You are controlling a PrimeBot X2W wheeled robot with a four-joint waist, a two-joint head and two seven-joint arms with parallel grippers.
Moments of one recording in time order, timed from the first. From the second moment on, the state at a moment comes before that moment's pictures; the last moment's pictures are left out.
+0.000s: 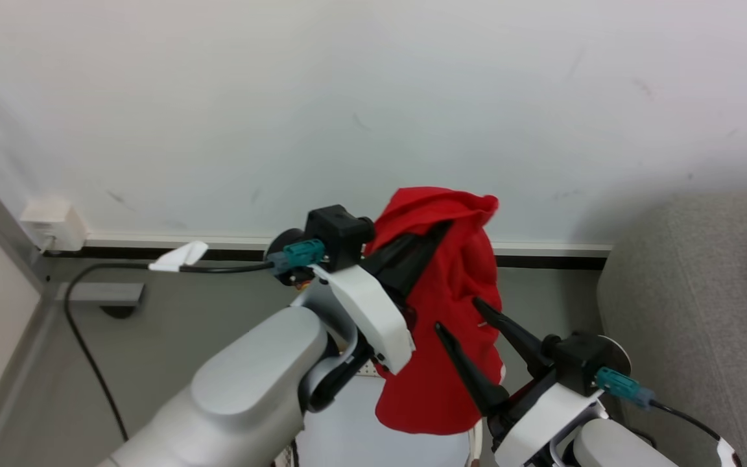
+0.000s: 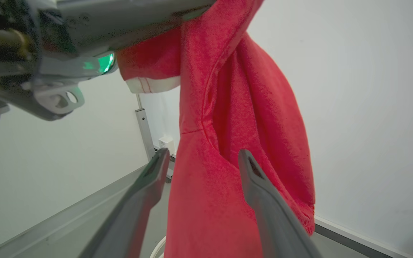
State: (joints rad) left arm -0.85 0.22 -0.97 0.42 -0.77 -0.04 -0.20; right arm -0.47 -0.19 0.76 0.41 0.61 0.13 -0.26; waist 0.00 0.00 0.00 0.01
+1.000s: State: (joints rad) left arm -0.83 0.14 -1.05 0.43 -0.78 -0.06 -0.20; right arm -0.59 -0.16 0.85 0.69 0.81 0.13 -0.26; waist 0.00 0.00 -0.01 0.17
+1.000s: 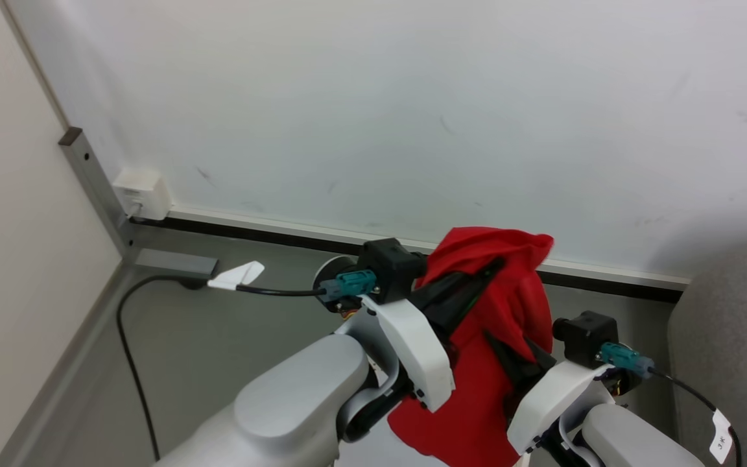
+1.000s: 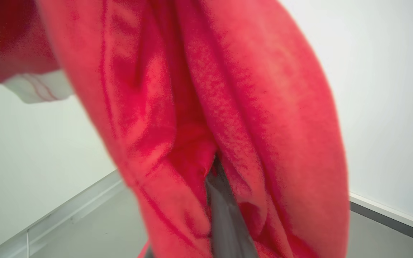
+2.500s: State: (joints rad) left arm -0.74 0.28 -1.03 0.35 -0.74 -0.02 -0.25; right arm -0.40 -0.34 0.24 0.28 0.49 0.13 -0.26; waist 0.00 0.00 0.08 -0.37
